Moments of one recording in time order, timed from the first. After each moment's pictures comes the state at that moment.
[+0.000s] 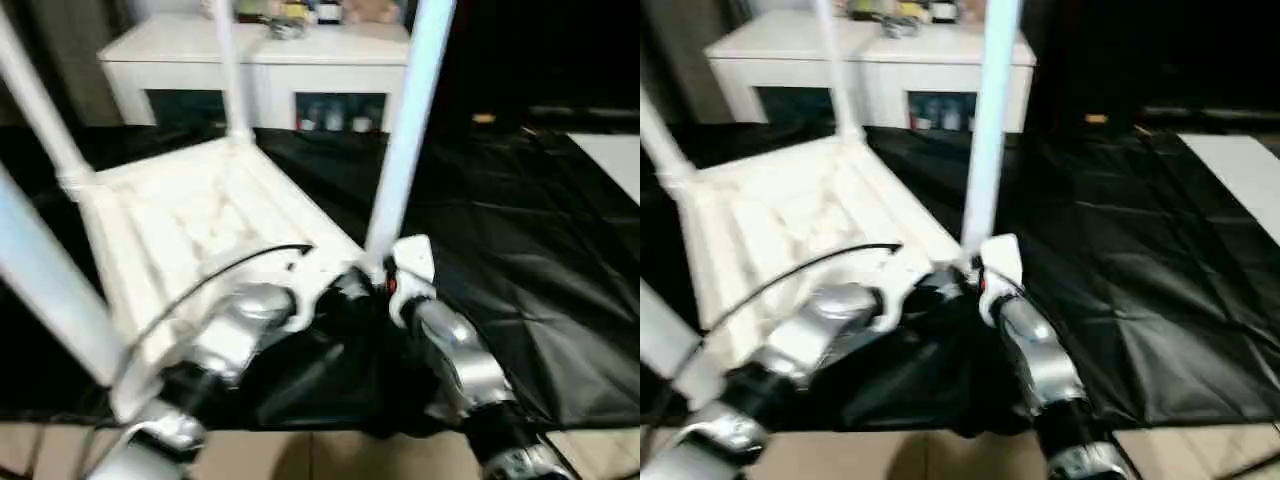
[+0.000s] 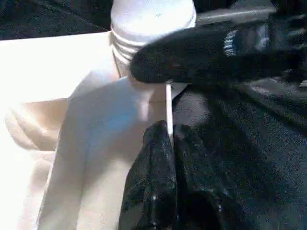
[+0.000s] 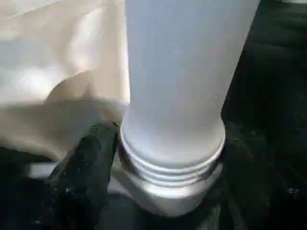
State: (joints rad) left arm -0.49 0.24 -0.35 0.39 0.03 0.37 -0.72; right arm -0.38 -0.14 0.14 0.47 0.07 0.14 0.40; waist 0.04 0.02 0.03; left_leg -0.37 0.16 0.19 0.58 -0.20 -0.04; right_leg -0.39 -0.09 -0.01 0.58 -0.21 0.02
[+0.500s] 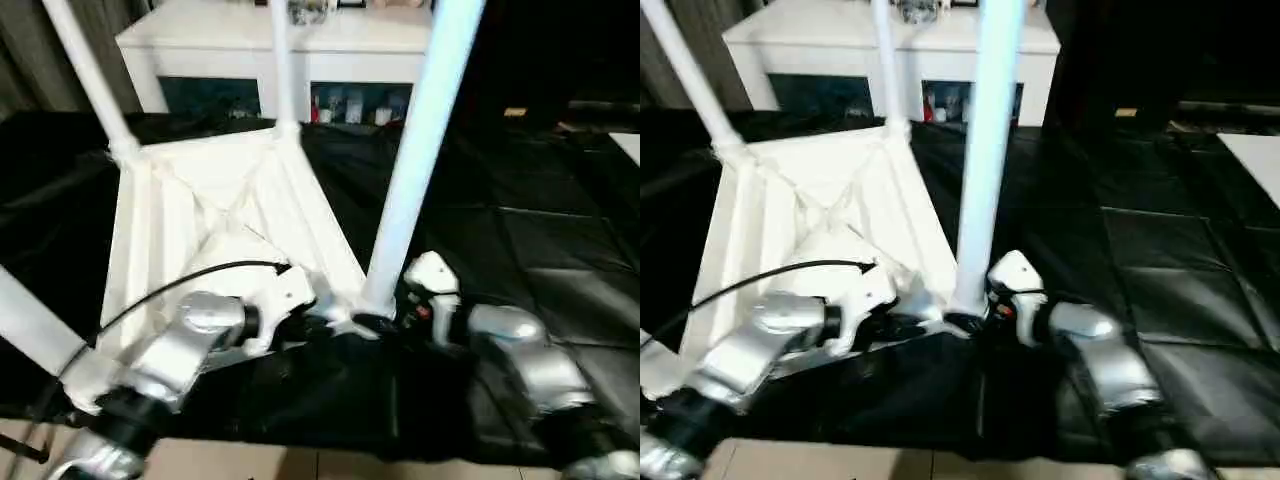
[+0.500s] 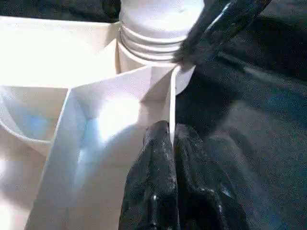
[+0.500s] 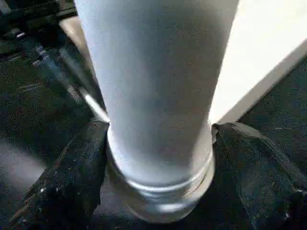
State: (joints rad) left arm -0.38 0.44 -0.37 0.17 -0.08 0.35 -1.05; right arm -0.32 -0.41 0.20 0.31 0.21 0.15 1.01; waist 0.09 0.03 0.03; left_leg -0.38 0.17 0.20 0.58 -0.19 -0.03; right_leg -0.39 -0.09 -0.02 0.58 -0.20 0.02
